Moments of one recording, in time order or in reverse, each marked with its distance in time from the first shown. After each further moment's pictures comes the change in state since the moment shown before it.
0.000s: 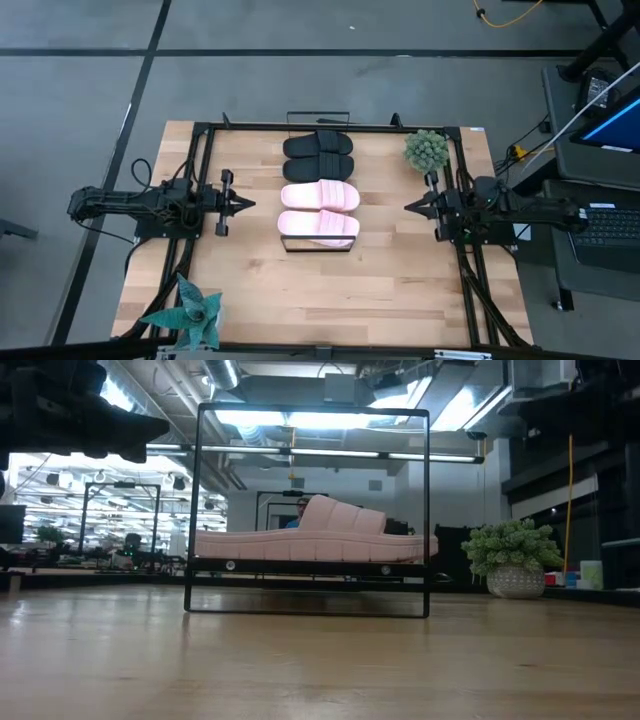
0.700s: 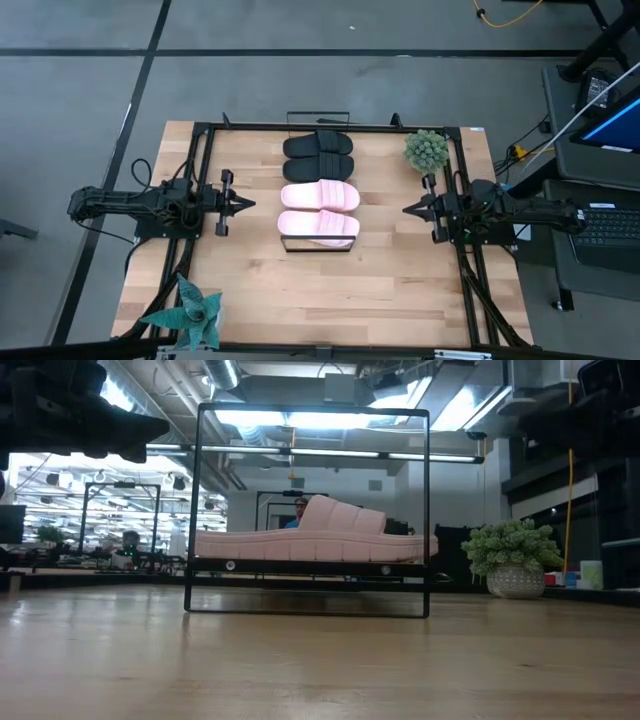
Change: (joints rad) left arm 0.000 0.000 0.000 0.000 0.000 0.001; right arm 0.000 -0.052 -0.102 0.080 -0.009 -0.025
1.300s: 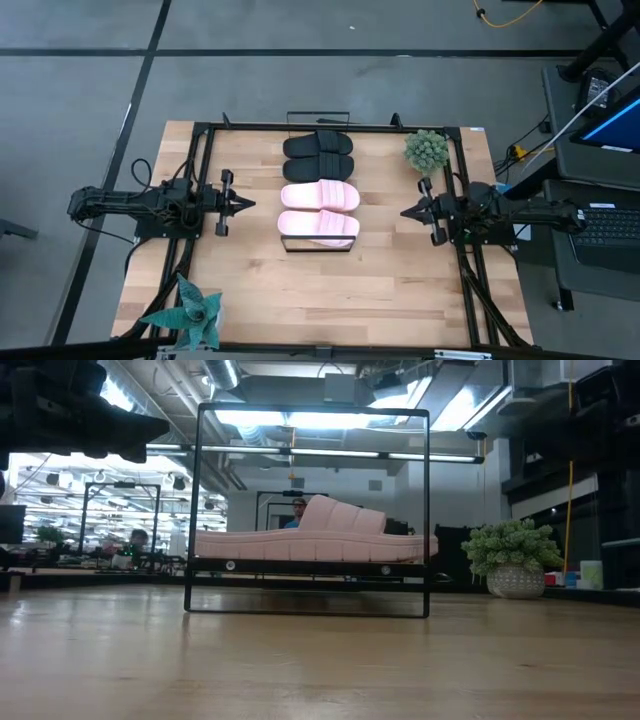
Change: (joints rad) left arm 0.000 0.000 0.000 0.000 0.000 0.000; right arm 0.000 0.002 -0.067 0.085 -0.029 0.084
